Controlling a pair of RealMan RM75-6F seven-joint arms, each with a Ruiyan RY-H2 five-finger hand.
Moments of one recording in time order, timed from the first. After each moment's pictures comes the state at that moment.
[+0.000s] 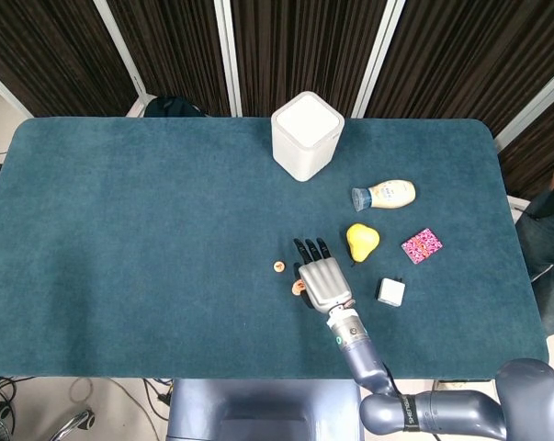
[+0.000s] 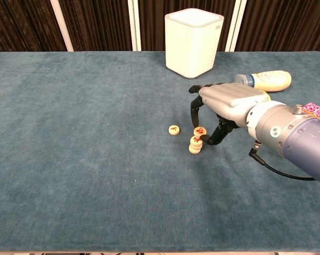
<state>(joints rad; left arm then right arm) -0.03 -1.02 -0.17 -1.58 1.20 1.44 -0.08 0.77 -1.74 0.17 -1.64 -0.86 1.20 -0.81</state>
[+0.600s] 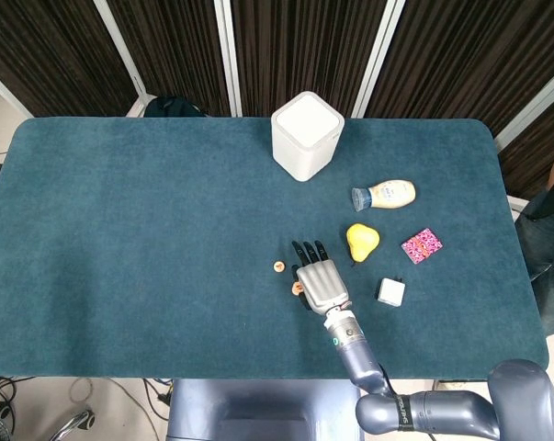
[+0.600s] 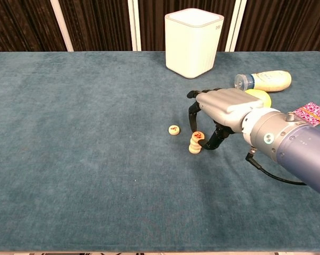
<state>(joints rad) -0.03 -1.02 -0.17 -1.58 1.21 1.44 -0.08 0.77 -1.77 0.17 -1.60 -0.86 1.19 -0.82</state>
